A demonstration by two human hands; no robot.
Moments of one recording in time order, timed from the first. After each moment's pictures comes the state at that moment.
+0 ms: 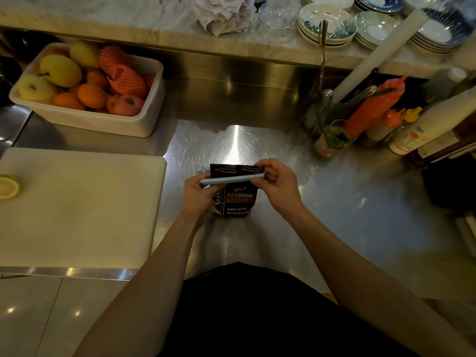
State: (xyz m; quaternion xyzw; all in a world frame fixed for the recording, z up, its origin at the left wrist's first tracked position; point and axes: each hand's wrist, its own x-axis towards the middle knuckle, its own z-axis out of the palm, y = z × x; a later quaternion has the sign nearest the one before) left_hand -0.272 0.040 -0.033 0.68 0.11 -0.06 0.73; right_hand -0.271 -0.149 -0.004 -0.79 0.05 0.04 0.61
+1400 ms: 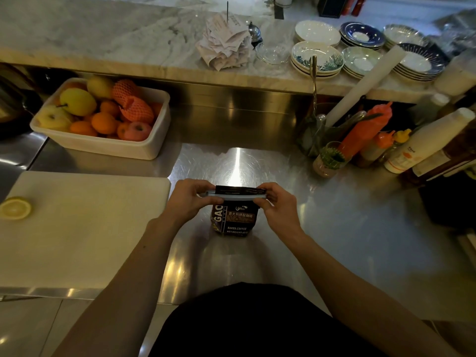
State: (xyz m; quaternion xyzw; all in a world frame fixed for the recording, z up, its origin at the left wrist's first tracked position) left_hand -0.239 0.082 0.002 0.87 -0.09 -0.09 0.47; right_hand -0.277 -0.150 -0.012 -0.83 0.05 -0.02 0.55
